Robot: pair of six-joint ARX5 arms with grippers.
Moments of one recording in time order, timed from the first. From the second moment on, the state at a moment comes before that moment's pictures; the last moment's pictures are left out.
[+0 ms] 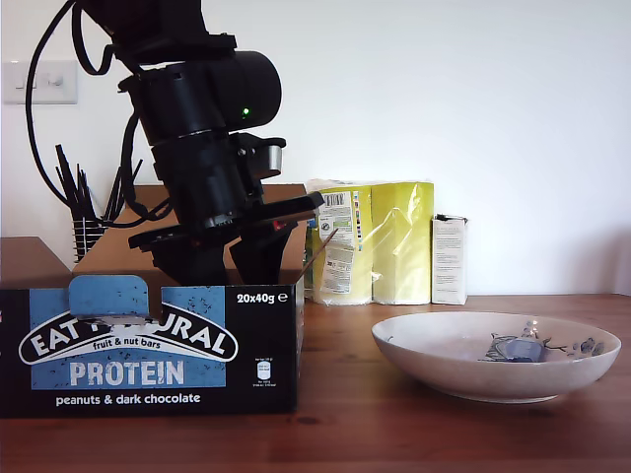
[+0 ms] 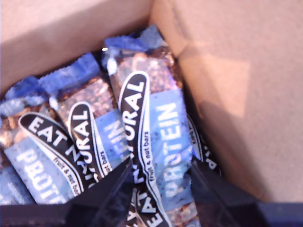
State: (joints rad) left arm -0.64 1.84 1.30 -0.66 0.07 -0.25; right arm 0.34 0.48 0.84 -0.88 -0.28 -0.16
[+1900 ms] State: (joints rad) left arm -0.92 2.04 1.36 -0.01 -0.08 -0.27; right arm 0.34 0.48 0.84 -0.94 -0.28 -0.16
